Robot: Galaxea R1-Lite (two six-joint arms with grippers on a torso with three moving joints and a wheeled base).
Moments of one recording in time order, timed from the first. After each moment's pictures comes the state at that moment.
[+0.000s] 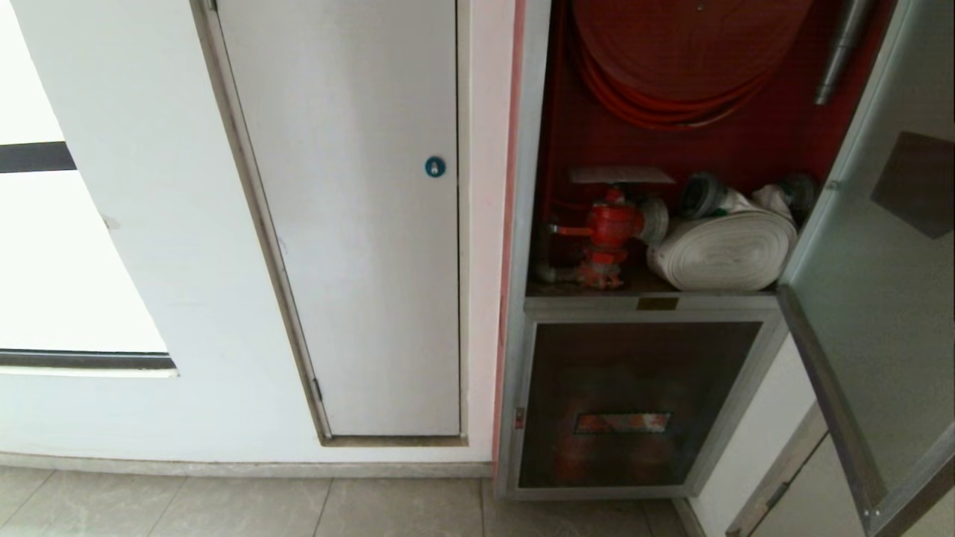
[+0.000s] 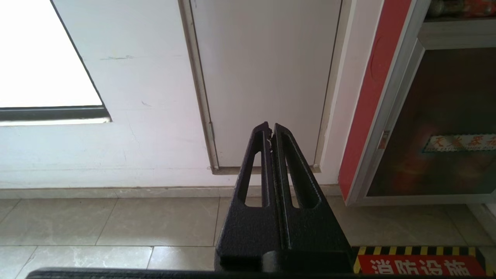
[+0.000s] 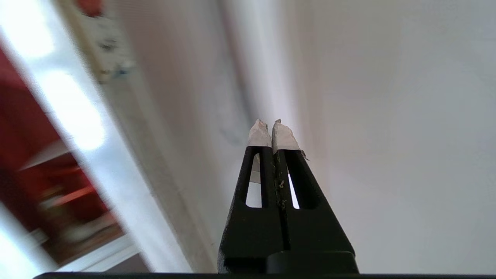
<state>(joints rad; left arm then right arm) 0.01 0.00 0.00 -0.01 -0.02 0.02 -0.75 0.98 -0.70 -0.51 0.22 0.28</state>
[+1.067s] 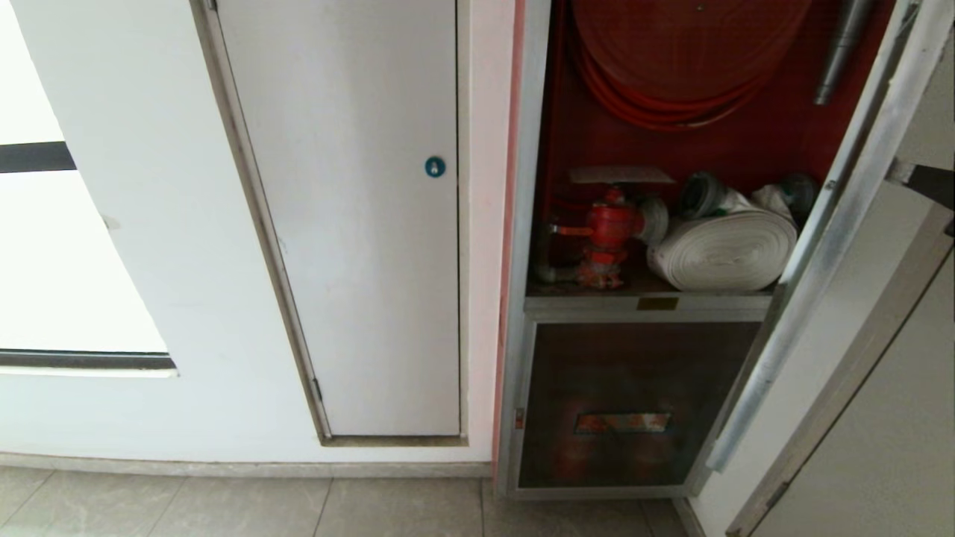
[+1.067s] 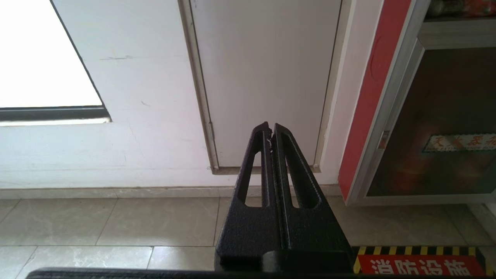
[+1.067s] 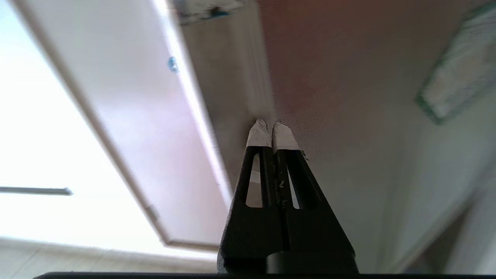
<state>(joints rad) 0.01 0.00 0.00 -0.01 -0.02 0.02 -0.18 1.23 -0.85 -0.51 0.38 0.25</state>
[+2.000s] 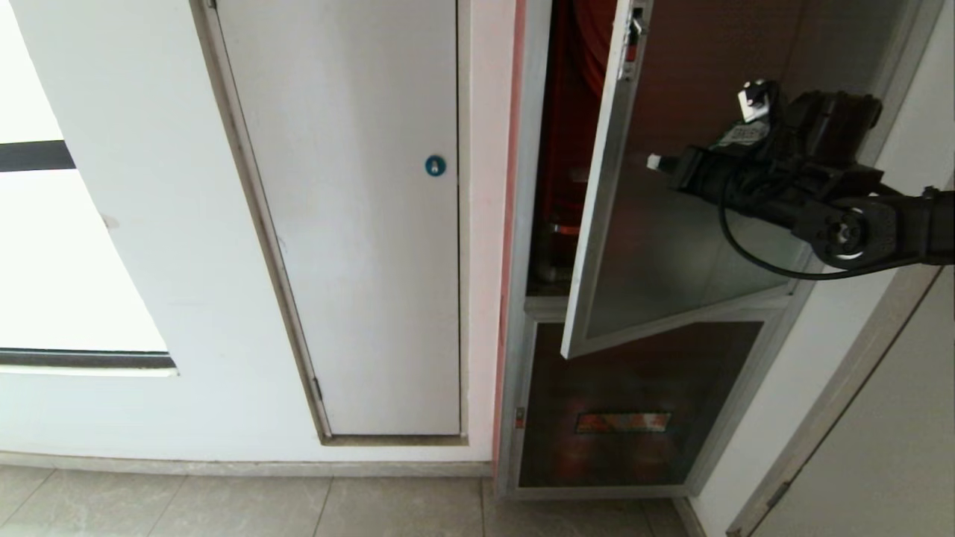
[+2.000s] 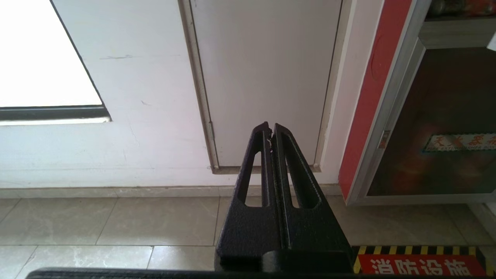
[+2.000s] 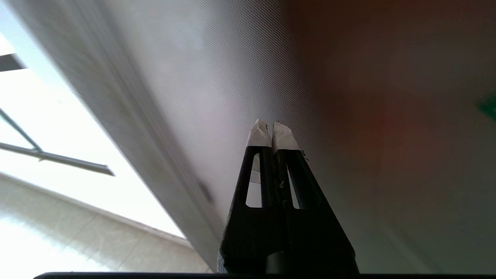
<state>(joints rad) 0.01 0.00 0.00 -0.01 -0.02 0.02 0.04 2.02 -1.59 -0.51 0.35 0.28</state>
